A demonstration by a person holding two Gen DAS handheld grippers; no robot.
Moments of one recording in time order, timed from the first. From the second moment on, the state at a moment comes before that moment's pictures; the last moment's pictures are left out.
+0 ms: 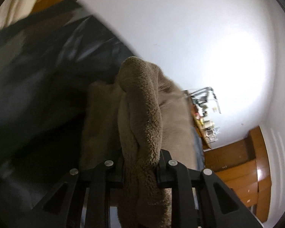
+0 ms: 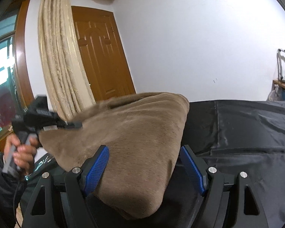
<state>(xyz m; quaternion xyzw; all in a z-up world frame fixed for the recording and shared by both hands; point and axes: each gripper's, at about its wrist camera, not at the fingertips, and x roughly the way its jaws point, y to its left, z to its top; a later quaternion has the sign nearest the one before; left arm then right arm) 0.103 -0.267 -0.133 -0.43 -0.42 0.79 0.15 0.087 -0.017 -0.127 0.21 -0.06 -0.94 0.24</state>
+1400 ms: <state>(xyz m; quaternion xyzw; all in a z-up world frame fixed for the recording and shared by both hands) 0.067 -0.252 -0.026 -0.36 -0.37 0.82 0.24 0.041 -0.109 -0.142 0.30 0.06 -0.91 0.30</state>
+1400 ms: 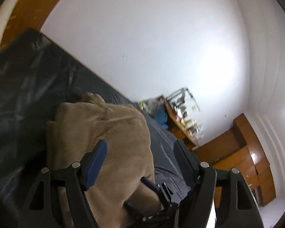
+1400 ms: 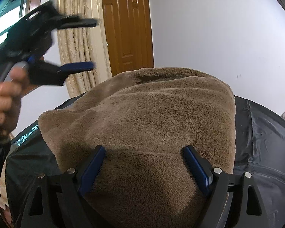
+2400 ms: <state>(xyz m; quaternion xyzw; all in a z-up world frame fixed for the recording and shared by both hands) -0.025 -0.259 -0.113 -0.45 -0.36 0.81 0.12 0.047 -0.107 -0.137 0.30 0.06 -0.90 0.31</state>
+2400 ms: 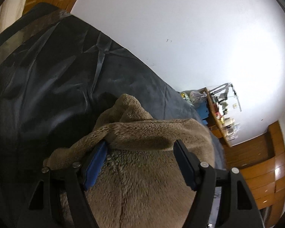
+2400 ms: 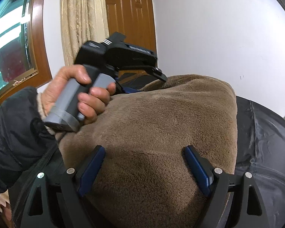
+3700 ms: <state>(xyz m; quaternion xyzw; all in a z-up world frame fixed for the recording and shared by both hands) 0.098 -0.289 -0.093 -0.41 -0.33 0.84 0.12 0.049 -0.107 -0.139 0.30 0.06 -0.90 0.31</state>
